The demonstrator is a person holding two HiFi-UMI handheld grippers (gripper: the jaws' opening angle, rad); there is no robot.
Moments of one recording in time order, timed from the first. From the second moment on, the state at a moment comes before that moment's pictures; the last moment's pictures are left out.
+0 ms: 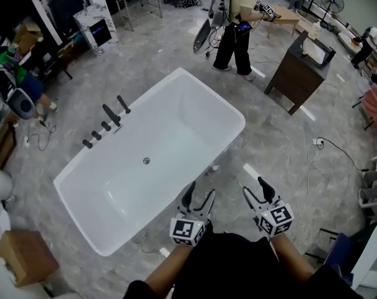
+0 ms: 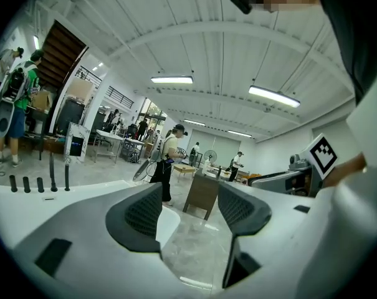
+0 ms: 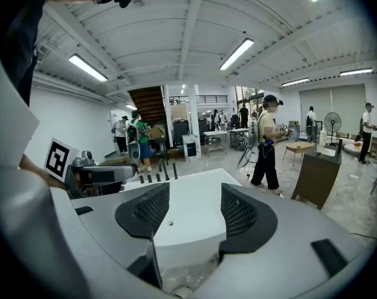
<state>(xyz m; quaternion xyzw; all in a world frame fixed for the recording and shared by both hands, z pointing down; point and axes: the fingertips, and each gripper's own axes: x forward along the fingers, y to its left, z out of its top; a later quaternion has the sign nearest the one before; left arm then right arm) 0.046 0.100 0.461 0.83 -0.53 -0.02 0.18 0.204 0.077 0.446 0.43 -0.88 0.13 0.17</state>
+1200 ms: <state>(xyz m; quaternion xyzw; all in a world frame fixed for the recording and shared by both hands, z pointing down) -0.047 -0.045 0.466 0.73 -0.67 -0.05 0.14 0.096 -0.134 0.461 0.26 -0.94 0.10 0.17</state>
